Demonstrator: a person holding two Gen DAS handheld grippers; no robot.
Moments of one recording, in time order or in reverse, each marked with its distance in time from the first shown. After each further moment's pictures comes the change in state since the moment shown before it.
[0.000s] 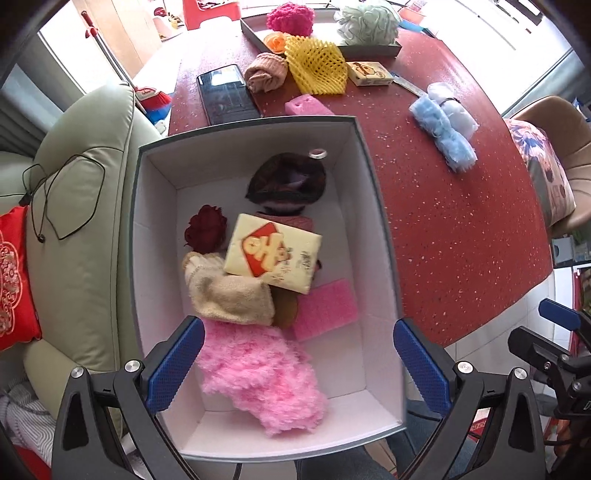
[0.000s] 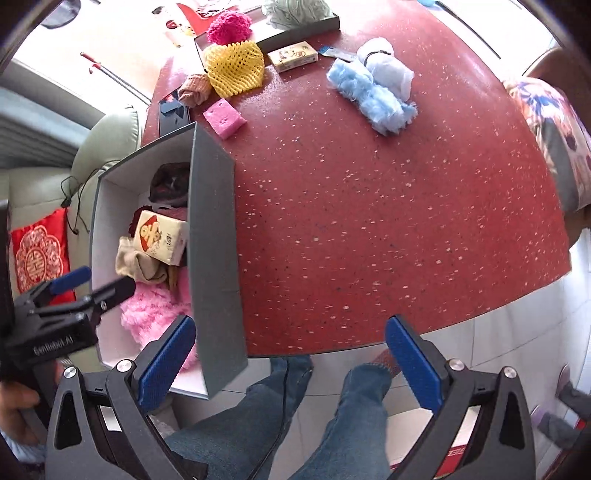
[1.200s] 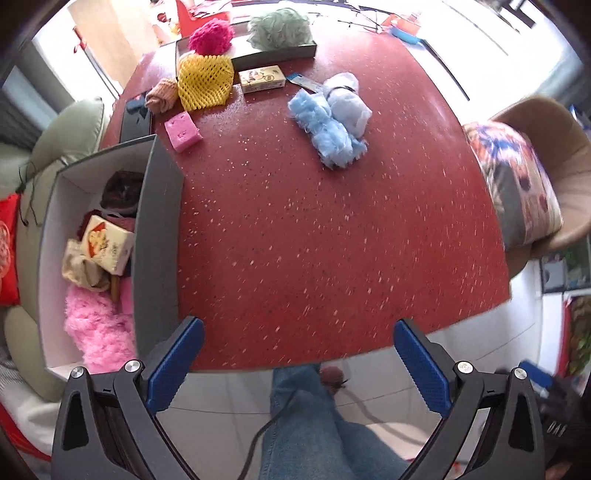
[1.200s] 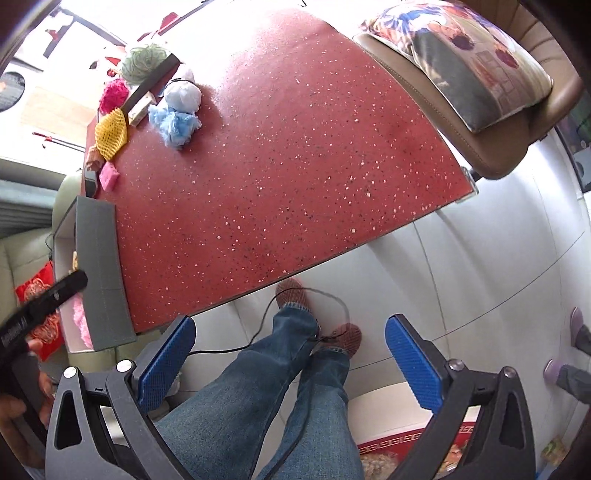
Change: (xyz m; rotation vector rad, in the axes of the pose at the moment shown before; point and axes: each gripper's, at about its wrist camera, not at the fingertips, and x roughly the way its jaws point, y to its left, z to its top) left arm -0.009 -0.219 0.002 -0.076 -0.045 0.005; right arm -0.054 -0.256 -0.057 0.243 -0.007 0.001
